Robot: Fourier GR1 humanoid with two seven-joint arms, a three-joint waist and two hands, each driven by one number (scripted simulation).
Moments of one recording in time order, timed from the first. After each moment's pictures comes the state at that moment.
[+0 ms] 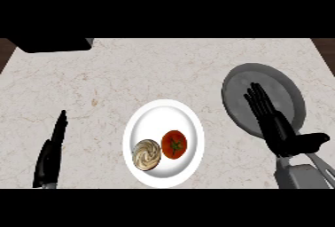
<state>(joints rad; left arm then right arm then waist) 0.05 0.39 -0.21 -1.34 0.05 0.42 -0.19 -0.13 -0.26 0.12 -1.39 -0.29 0.08 -0.22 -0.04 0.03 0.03</state>
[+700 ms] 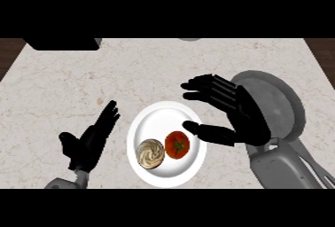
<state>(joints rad) -0.05 0.24 -0.32 -1.46 0.30 0.15 0.02 -0.41 -0.27 0.39 -1.61 0.38 -0.25 -0.42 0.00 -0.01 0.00</state>
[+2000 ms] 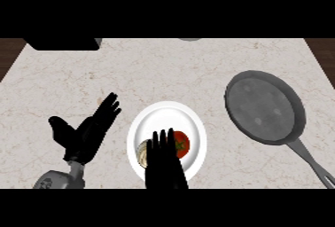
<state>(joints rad) -0.10 0.25 -0.27 -1.51 0.38 0.10 0.15 -0.42 -0.05 1.05 -1.58 1.31 0.64 0.79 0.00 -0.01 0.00</state>
